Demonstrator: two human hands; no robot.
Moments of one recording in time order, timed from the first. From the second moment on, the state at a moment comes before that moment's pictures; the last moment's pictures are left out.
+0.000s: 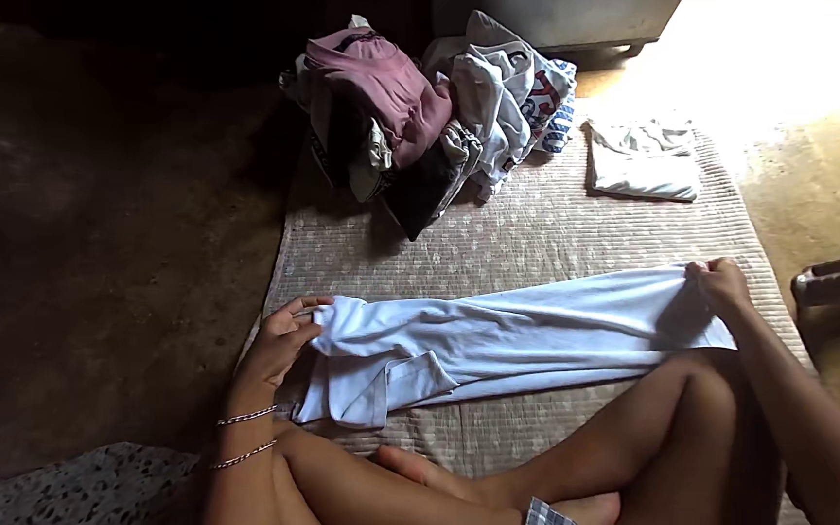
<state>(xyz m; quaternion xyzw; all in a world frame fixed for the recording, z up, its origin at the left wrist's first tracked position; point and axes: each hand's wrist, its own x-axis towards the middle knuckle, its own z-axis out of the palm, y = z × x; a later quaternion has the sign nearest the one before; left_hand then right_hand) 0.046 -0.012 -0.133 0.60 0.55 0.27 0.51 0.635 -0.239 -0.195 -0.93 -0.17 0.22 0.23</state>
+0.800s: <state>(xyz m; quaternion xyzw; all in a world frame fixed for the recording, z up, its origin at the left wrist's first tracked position) 0.037 -0.014 -0.145 0.63 0.63 0.23 0.38 0.673 -0.256 -0.230 -0.78 -0.14 0.24 0.56</state>
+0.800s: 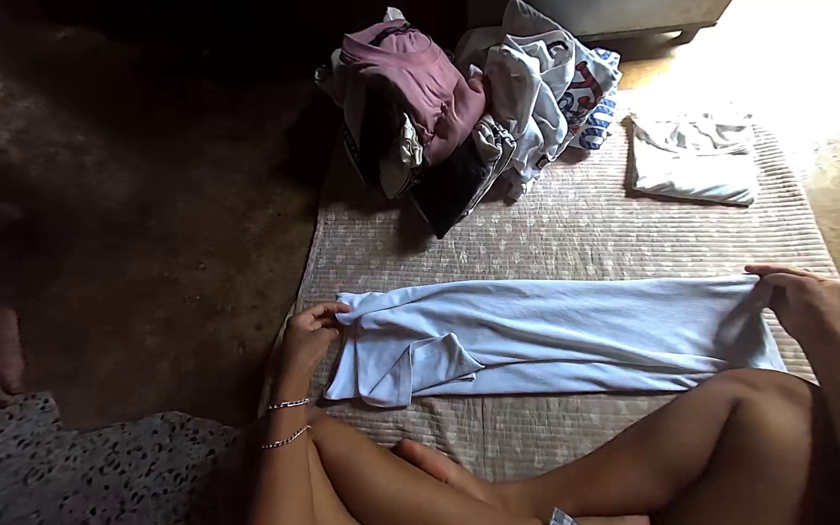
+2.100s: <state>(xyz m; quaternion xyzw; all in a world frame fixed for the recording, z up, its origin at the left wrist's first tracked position) 0.062 -0.015 -0.148 0.56 0.69 0.18 0.42 0.596 -0.315 -0.172 -0.91 -0.12 0.25 0.31</state>
